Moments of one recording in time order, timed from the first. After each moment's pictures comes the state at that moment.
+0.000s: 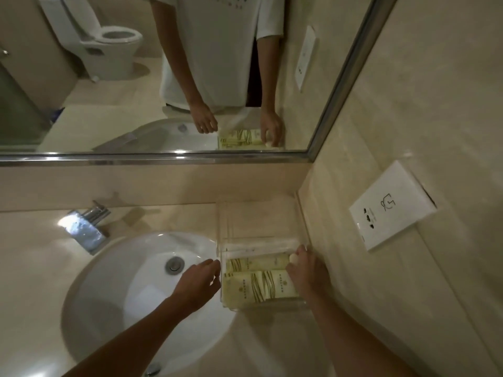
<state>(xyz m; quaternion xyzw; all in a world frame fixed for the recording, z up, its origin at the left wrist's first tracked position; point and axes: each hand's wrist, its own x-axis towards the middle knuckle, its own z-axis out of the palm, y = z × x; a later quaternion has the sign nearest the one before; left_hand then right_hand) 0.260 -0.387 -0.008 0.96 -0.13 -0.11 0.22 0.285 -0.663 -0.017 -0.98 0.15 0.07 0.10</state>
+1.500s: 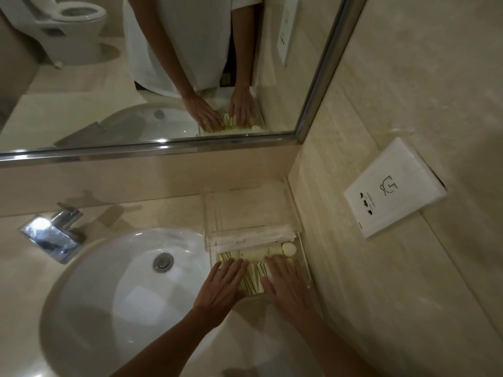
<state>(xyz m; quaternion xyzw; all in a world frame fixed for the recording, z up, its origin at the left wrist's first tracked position) 0.240 -0.443 -0.064 0.95 -0.28 -0.11 0.06 0.225 -0.649 -0.069 -0.99 -0.06 0.05 0.11</state>
